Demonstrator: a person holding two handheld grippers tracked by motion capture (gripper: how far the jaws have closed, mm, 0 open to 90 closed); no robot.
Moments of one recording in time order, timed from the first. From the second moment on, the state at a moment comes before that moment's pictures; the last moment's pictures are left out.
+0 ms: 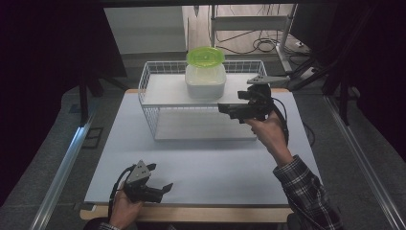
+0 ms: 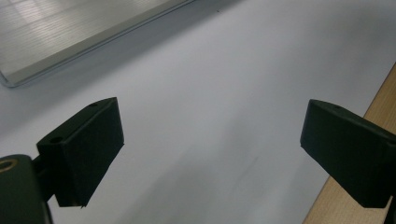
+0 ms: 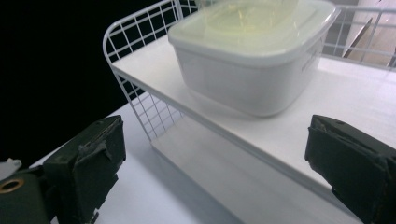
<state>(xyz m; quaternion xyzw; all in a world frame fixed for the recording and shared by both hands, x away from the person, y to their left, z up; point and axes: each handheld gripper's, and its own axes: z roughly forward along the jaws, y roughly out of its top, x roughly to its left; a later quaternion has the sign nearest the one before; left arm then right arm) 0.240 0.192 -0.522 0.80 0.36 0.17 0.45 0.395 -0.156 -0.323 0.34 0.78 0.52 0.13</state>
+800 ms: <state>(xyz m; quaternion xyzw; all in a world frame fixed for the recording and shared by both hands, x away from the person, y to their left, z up) 0.239 0.189 -0.522 0.81 0.36 0.18 0.43 0.365 -0.165 -0.391 0.32 0.80 0.48 0.15</state>
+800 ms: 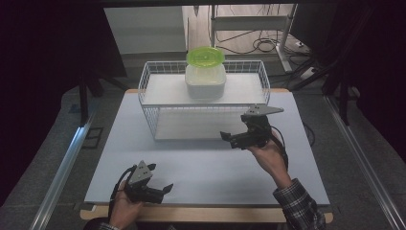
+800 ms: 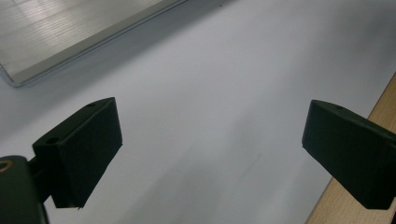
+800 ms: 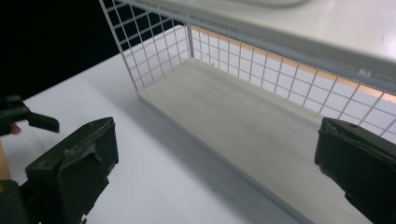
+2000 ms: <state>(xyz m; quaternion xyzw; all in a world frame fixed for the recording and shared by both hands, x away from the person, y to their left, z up) 0.239 0.188 -0.524 0.81 0.36 0.18 0.42 0.315 -0.218 -0.469 0.36 0.80 0.45 0.16</state>
